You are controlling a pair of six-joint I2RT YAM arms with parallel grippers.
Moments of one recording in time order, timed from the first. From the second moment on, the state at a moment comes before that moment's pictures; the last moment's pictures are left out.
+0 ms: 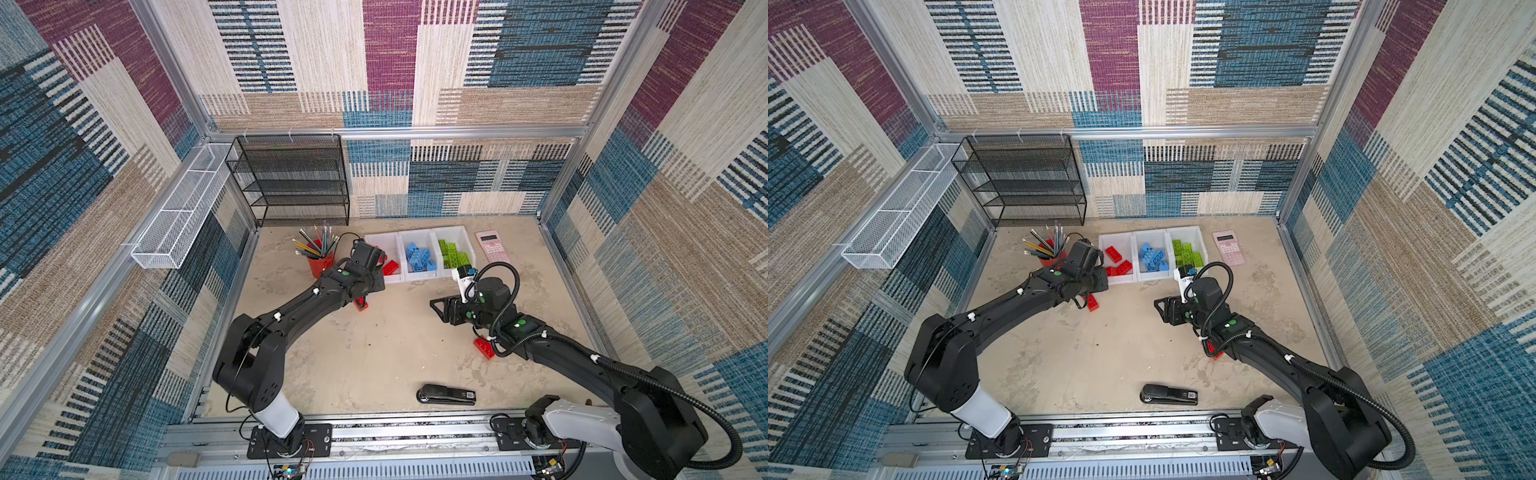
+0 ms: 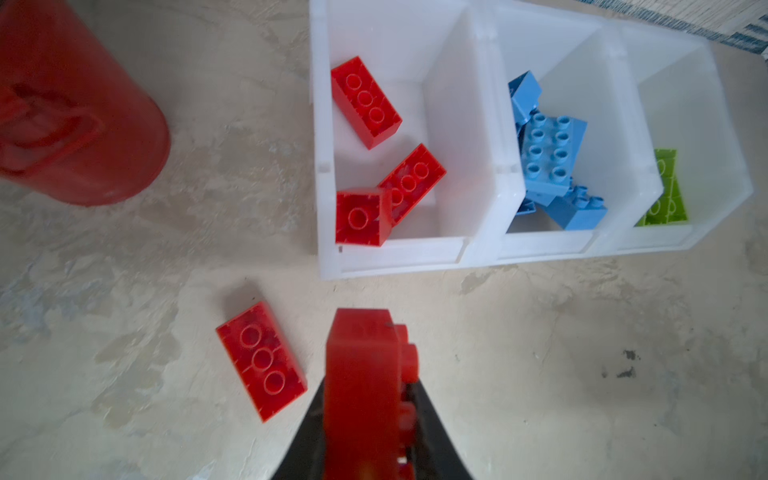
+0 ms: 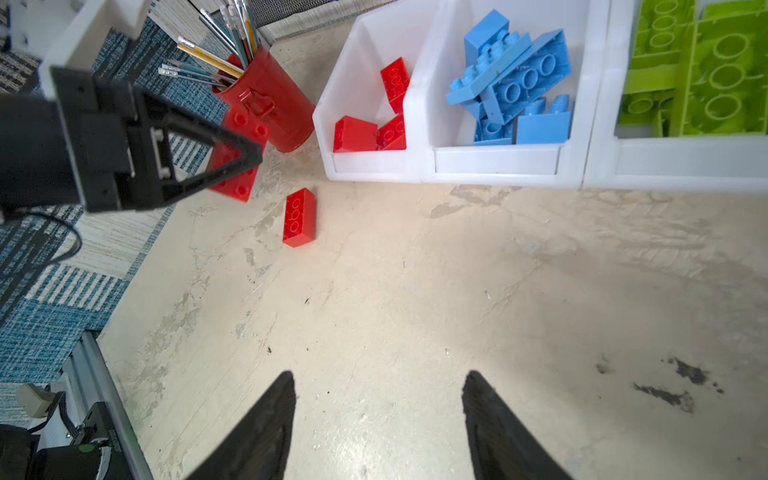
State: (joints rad) left arm -0.55 1.66 1.25 -0.47 -0.17 -0.58; right arm 0.52 1.19 0.62 0.02 -0.25 0.42
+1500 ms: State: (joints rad) left arm -0.45 2.07 1.86 -0.72 0.01 -0.47; right arm 0.46 0.92 0.50 -0.32 -0.04 0.61
